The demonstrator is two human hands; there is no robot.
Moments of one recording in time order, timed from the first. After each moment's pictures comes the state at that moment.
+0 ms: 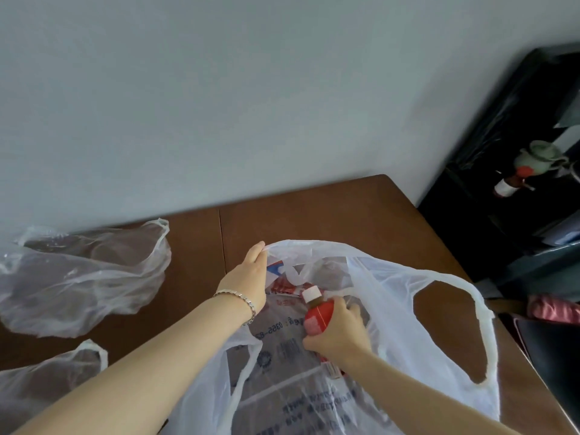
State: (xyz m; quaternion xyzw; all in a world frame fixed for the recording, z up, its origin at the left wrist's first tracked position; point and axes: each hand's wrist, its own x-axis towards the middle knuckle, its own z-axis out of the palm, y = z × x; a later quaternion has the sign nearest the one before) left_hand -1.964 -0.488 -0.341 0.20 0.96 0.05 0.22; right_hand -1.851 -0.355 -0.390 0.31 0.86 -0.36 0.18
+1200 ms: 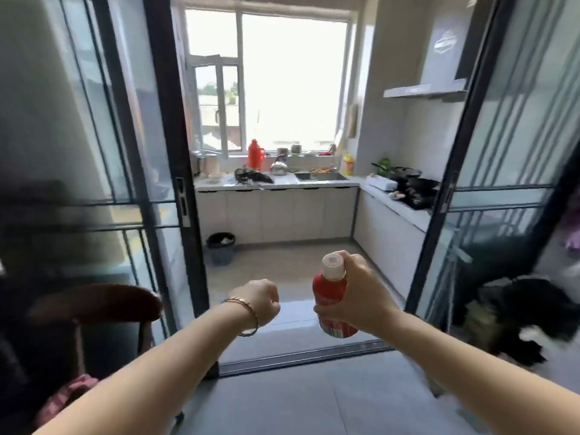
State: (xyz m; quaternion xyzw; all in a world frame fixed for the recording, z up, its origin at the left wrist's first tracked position) left_hand -1.105 -0.077 -0.089 0.81 0.56 0.05 0.15; right_hand -0.929 -0.154 -0.071 0.66 0.67 -0.13 -0.33
